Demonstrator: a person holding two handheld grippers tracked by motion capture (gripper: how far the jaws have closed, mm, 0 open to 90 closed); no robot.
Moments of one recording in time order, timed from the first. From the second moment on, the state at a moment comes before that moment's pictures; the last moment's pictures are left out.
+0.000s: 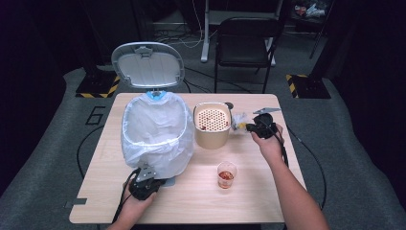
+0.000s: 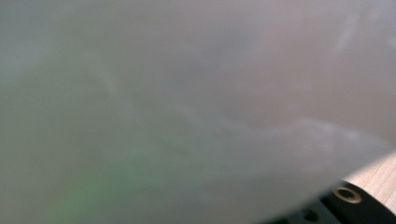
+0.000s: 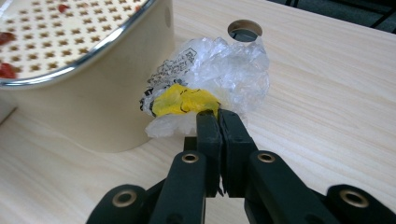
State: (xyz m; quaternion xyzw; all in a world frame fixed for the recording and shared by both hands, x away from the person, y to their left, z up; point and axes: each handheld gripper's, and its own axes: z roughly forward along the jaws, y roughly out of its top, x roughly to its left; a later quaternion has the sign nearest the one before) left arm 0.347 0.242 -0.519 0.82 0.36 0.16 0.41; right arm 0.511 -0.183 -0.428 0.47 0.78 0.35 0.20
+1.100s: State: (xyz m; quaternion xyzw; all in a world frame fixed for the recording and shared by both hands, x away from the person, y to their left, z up) left arm 0.347 0.242 -0.519 0.82 0.36 0.16 0.41; right arm 0.453 -0.200 -0.325 0.39 0.79 0.42 0.19
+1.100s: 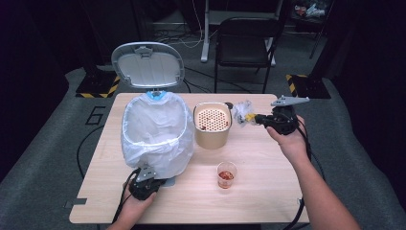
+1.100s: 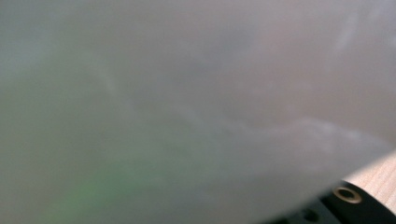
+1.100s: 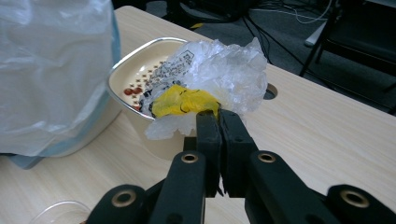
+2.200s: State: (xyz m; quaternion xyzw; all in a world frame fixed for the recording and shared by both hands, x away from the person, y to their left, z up) left arm 0.348 0.242 -0.519 0.82 0.36 0.16 0.41; right arm 0.431 -0.103 -0.260 0.25 0.82 0.49 0.14
